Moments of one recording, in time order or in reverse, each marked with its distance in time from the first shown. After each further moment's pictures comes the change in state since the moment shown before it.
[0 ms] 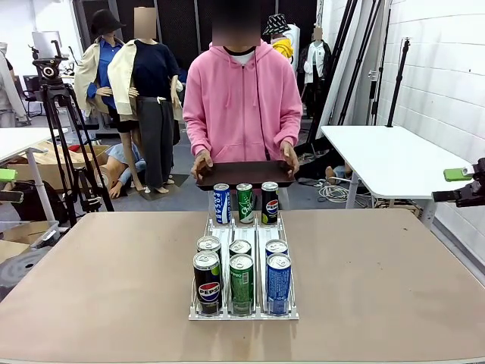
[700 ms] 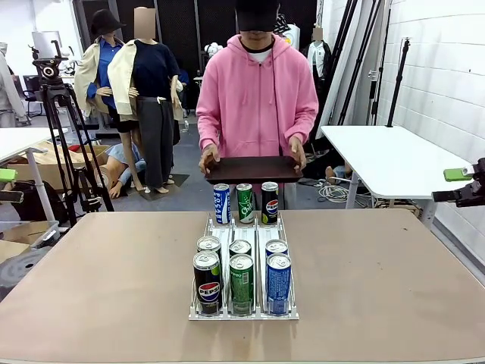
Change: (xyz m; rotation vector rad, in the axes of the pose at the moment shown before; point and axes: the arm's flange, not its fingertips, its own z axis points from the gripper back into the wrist) left arm 0.000 0.000 0.000 -0.001 0.000 0.000; right arm 0.000 0.000 0.000 0.000 0.000 0.000
